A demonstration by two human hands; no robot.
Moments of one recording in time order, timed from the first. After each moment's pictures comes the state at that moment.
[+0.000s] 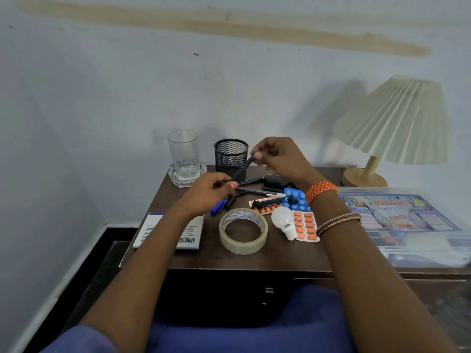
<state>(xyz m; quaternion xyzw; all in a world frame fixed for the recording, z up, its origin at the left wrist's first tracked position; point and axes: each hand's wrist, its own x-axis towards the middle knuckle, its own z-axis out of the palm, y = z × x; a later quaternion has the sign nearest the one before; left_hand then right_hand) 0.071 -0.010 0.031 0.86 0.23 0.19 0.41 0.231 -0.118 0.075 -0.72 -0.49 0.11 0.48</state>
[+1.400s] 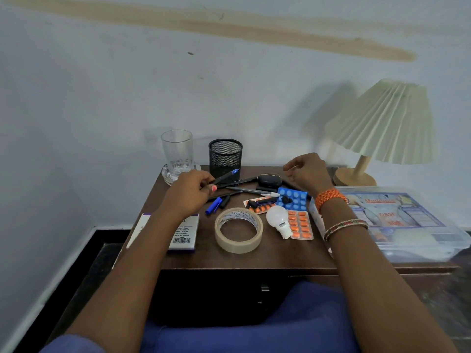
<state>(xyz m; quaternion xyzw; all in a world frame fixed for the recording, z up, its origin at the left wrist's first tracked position) 0.057 0.005 0.025 0.90 0.29 0.22 0.25 0.268 -0.147 0.044 -0.86 -0.29 0.04 0.43</state>
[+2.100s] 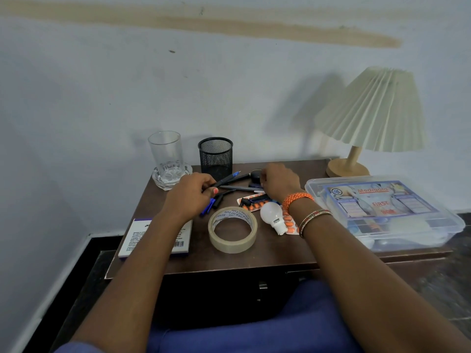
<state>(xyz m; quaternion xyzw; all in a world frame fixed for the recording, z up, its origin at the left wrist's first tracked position) 0.068 0.001 0.024 0.92 0.27 0.18 0.23 0.243 -0.114 0.016 -0.92 -0.38 -0.02 0.14</state>
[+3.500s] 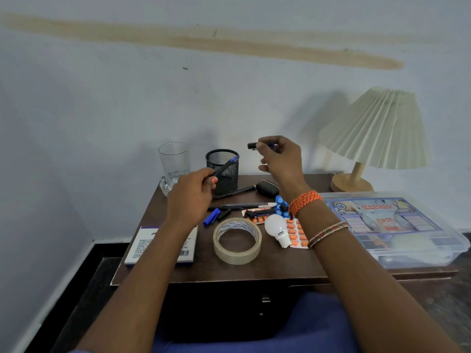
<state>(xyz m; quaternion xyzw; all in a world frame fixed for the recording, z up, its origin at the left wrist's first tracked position) 0.063 -0.014 0.040 0.87 0.29 0.36 0.20 0.209 -0.119 0.084 -0.66 -0.29 0.07 0.69</state>
